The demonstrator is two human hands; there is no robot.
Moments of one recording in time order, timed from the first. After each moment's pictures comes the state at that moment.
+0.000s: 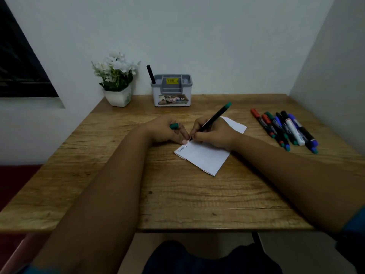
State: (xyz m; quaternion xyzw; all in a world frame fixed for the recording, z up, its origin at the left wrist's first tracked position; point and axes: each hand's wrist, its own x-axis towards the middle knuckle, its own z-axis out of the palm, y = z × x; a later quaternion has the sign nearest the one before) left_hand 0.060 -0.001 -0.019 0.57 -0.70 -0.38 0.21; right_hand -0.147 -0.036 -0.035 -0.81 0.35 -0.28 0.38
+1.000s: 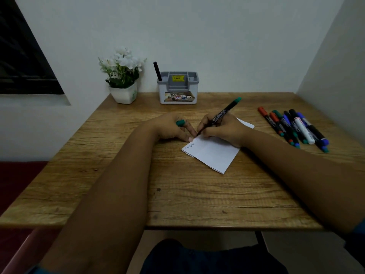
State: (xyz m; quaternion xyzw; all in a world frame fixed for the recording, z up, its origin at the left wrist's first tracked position) left_hand 0.061 0.002 -0.016 0.59 -0.68 -0.39 0.20; right_hand -0.148 -0.034 -0.030 -0.79 0.33 -0.28 0.43
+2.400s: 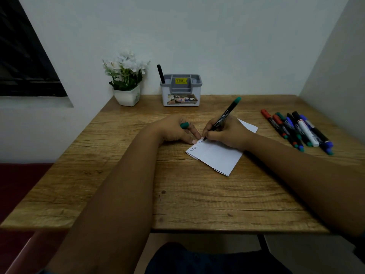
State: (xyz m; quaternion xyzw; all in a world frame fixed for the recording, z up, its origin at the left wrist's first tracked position) left_hand 0.062 0.004 -0.015 0.58 -0.68 -0.41 0.21; right_hand -0.149 -0.037 -0.032 -0.83 0.37 -0.27 0.31
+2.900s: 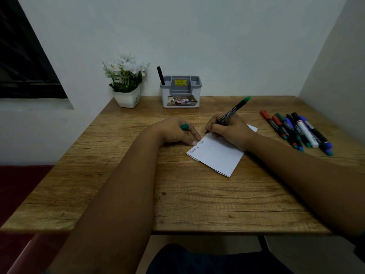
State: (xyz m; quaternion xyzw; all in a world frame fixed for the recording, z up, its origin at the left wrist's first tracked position) left_hand 0.060 0.006 -0.014 0.58 -0.68 -0.40 0.20; right_hand -0.149 -0.043 -0.036 -0.77 0.38 -0.34 0.39
